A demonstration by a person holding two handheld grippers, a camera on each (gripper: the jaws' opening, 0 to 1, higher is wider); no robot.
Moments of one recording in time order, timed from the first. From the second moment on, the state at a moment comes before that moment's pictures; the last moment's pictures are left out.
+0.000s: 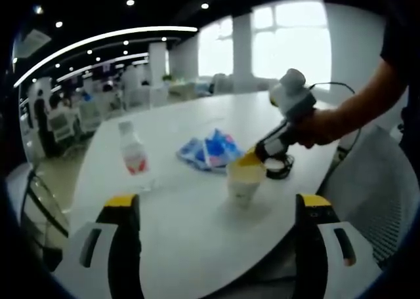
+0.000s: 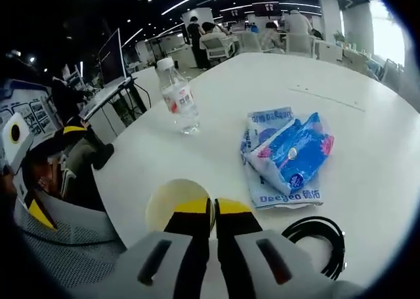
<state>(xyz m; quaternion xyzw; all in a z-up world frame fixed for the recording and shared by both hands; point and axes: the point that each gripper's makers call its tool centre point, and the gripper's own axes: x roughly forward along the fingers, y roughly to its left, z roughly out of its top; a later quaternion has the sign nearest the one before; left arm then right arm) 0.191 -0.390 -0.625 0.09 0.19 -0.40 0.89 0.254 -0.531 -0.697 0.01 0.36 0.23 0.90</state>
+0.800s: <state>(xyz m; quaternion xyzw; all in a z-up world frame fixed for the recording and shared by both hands) 0.190 -0.394 -0.622 0.10 0.18 -0.40 0.89 0.289 -0.529 -0.670 0.01 0.35 0.24 0.91</state>
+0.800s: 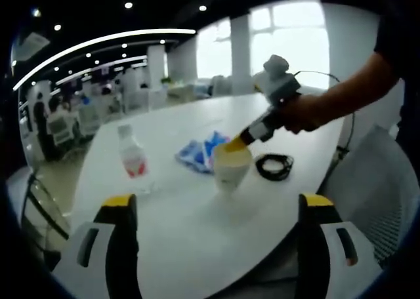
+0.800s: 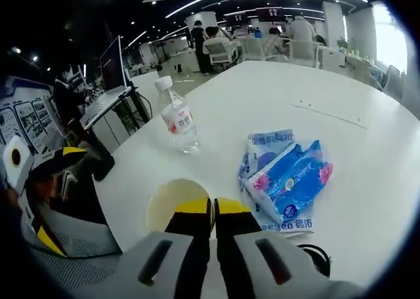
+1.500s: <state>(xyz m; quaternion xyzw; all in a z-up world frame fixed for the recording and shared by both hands) 0.189 -0.396 -0.622 0.10 0.18 -0.41 0.89 0.338 -0.519 -0.659 0.03 0.36 0.24 0.90</state>
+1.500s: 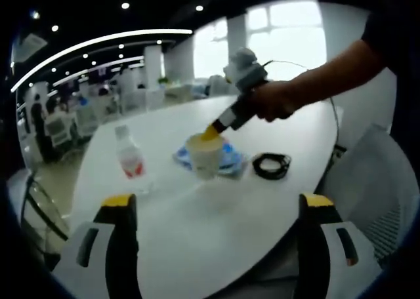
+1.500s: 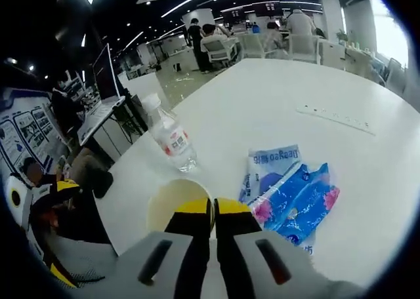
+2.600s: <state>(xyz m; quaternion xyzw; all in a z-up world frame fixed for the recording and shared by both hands) 0.190 -0.393 -0.627 0.10 0.19 -0.40 0.89 0.410 -0.497 -0.669 0.08 0.36 0.21 0.91</state>
